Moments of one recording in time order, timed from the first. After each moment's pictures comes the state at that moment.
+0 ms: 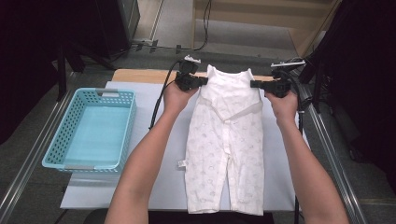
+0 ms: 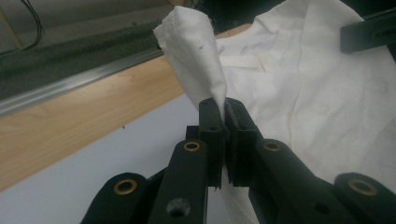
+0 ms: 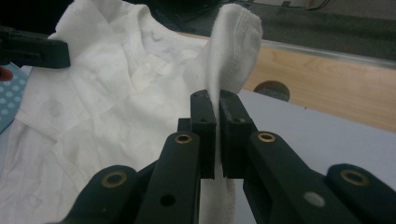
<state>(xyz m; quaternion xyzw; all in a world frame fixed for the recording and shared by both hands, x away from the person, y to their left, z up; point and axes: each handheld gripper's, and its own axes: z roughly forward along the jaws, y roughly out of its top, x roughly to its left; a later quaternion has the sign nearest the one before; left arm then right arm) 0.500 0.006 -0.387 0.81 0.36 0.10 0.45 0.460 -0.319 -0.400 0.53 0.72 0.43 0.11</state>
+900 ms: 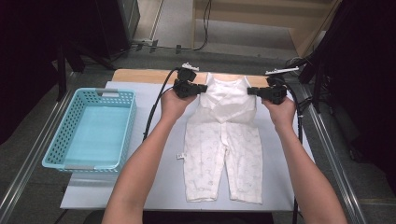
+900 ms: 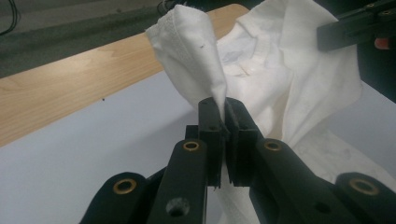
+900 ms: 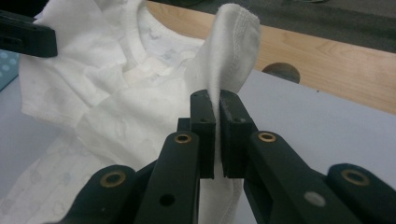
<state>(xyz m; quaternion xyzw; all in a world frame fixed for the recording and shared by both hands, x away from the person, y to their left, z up) 0.483 0.014 -0.414 0.82 0.36 0.06 0.44 0.450 -0.310 -0.422 0.51 0.75 0.41 0.11</state>
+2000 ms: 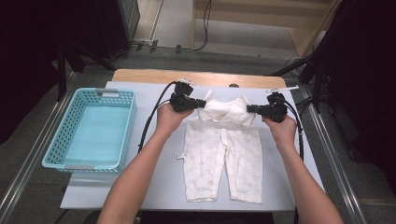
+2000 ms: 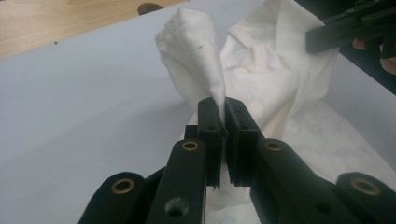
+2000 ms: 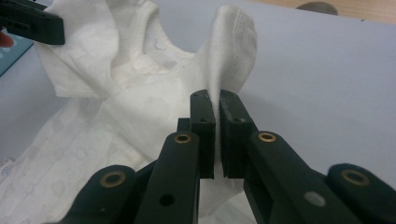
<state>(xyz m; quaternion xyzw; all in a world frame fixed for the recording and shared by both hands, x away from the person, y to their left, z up) 0.455 0.028 -0.441 0.83 0.35 0.00 0.43 0.406 -0.312 -0.457 0.51 0.75 0.41 0.06</state>
